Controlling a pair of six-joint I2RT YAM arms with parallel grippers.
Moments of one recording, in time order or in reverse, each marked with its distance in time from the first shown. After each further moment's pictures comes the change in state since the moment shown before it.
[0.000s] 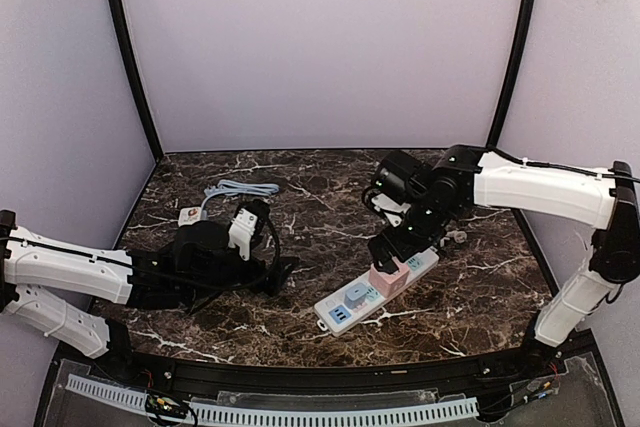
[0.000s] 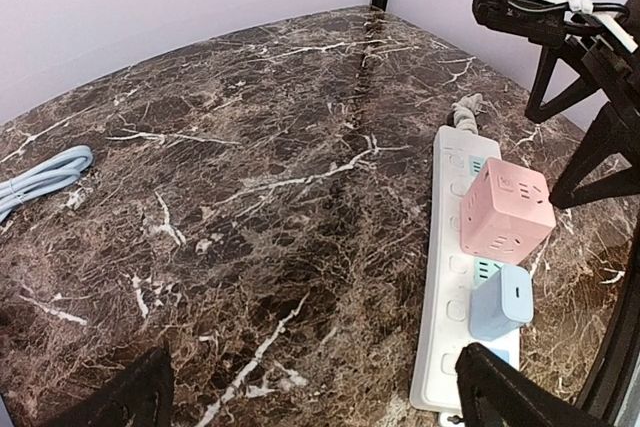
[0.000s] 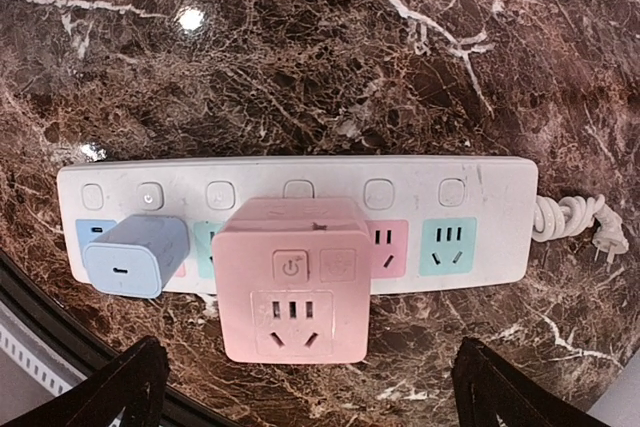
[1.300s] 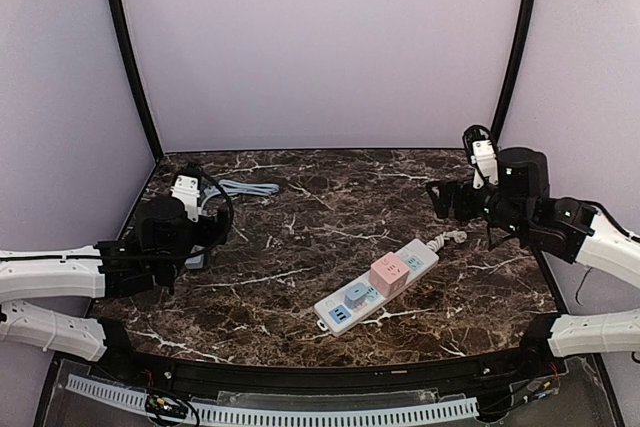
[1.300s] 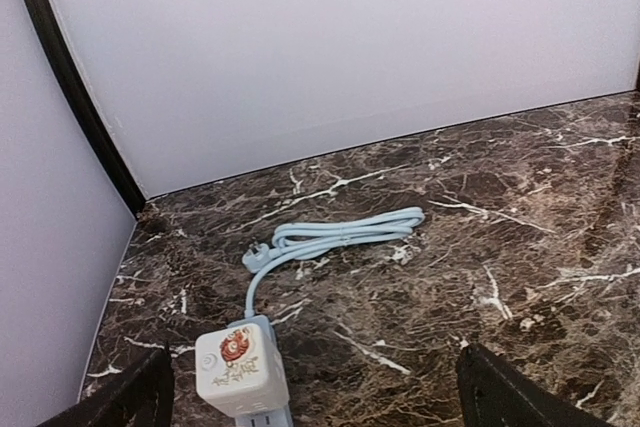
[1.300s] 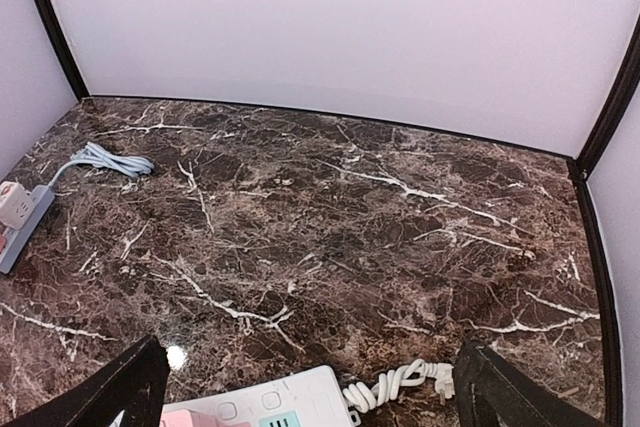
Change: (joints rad) left arm 0.214 -0.206 -0.049 -0.021 -0.461 0.235; right arm -0.214 -0.682 -0.545 0.761 0.261 -0.080
